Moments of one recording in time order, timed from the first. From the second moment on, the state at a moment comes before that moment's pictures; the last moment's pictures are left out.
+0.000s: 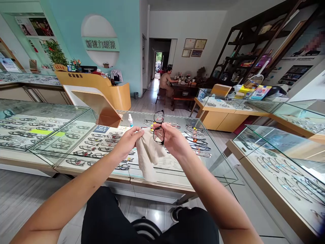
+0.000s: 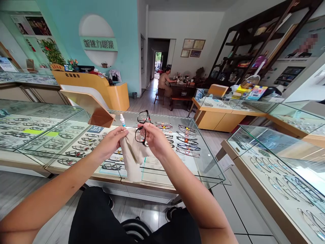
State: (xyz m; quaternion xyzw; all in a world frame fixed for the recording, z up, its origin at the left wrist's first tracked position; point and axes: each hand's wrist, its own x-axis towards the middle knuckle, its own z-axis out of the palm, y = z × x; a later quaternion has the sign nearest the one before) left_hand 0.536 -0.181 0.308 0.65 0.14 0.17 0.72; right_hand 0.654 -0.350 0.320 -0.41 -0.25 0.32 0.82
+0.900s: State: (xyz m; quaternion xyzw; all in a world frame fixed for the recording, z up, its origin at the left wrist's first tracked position) left_hand 0.535 -0.159 0.307 0.32 0.22 0.29 0.87; right_hand 0.653 -0.362 0.293 -0.40 -0.21 0.40 0.79
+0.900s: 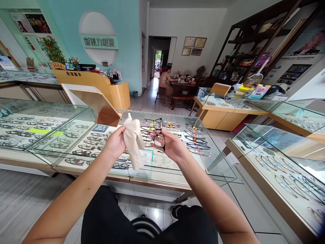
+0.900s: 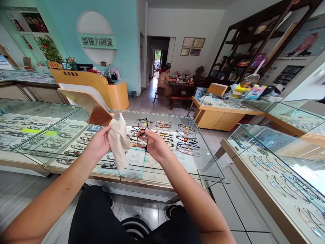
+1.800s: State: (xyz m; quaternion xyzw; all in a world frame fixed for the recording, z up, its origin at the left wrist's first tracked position) left_hand 0.530 -0.157 0.276 0.30 0.20 0.21 0.91; right_hand 0.638 -0.340 0.294 -0.29 -0.24 0.43 0.82
